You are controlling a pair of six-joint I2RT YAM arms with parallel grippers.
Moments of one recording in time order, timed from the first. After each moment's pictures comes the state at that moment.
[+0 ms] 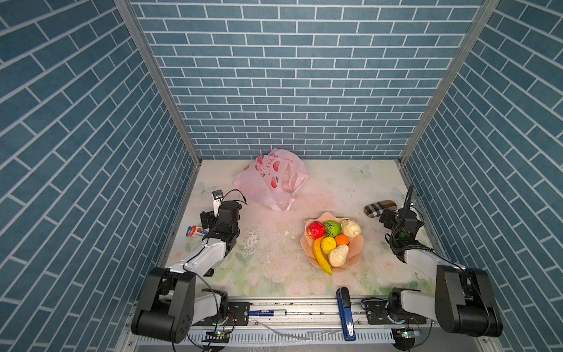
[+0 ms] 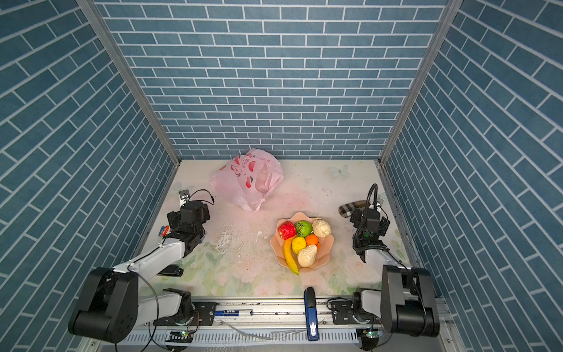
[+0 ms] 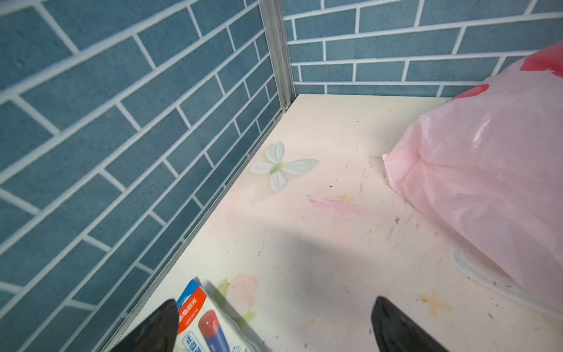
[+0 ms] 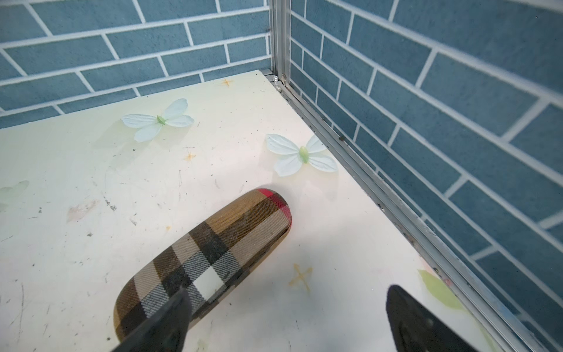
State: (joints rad) left arm -0.18 1.28 0.51 0.23 -0.70 -0.13; right arm -0.03 1.28 0.37 0.47 0.31 0.15
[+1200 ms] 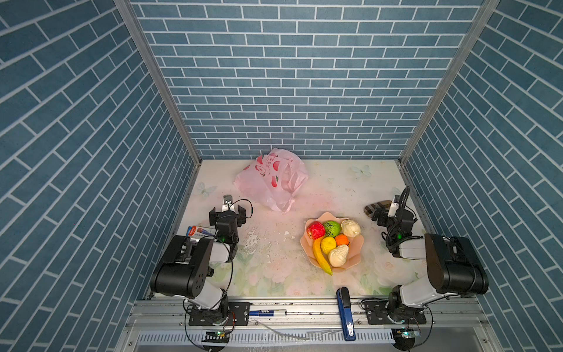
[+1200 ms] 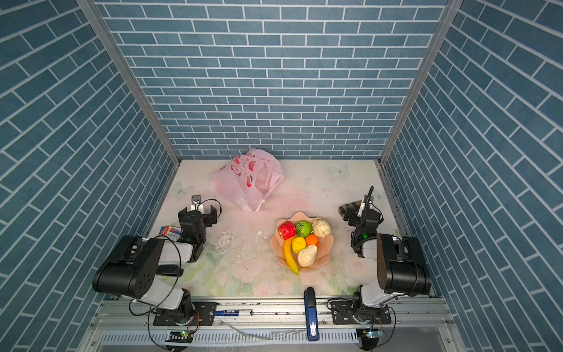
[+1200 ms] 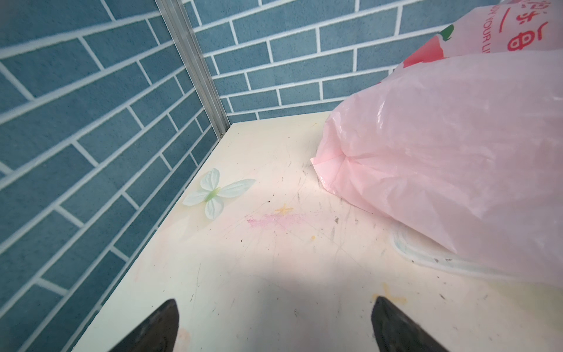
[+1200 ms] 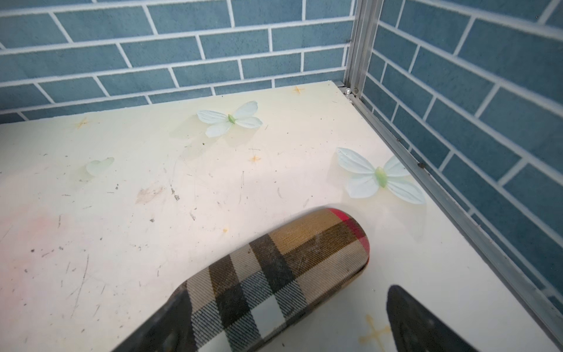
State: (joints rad) left arm -0.13 1.53 0.34 0.89 -0.43 0.07; right arm -0.05 1.53 0.36 0.80 0.05 0.05
